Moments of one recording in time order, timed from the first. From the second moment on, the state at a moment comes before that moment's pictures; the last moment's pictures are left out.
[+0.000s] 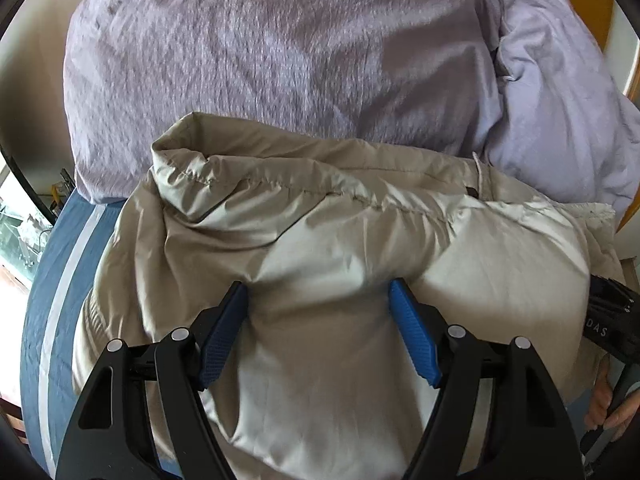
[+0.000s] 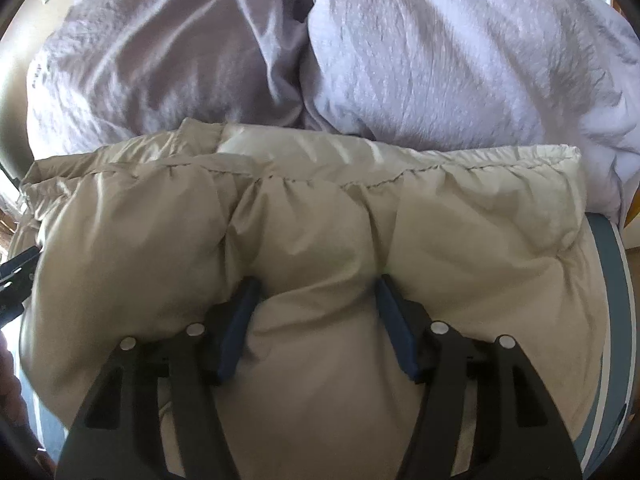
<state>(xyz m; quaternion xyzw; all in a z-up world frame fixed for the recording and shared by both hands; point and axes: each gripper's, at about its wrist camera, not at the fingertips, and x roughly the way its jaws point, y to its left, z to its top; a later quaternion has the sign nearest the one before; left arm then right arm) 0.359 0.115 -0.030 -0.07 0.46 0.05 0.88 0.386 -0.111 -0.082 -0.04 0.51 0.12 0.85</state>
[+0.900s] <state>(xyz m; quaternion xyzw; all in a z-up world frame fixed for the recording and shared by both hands) 0.458 0.124 -0.075 -0.07 0.45 0.12 0.88 0.466 -0.102 -0.131 -0.06 0.48 0.07 0.87</state>
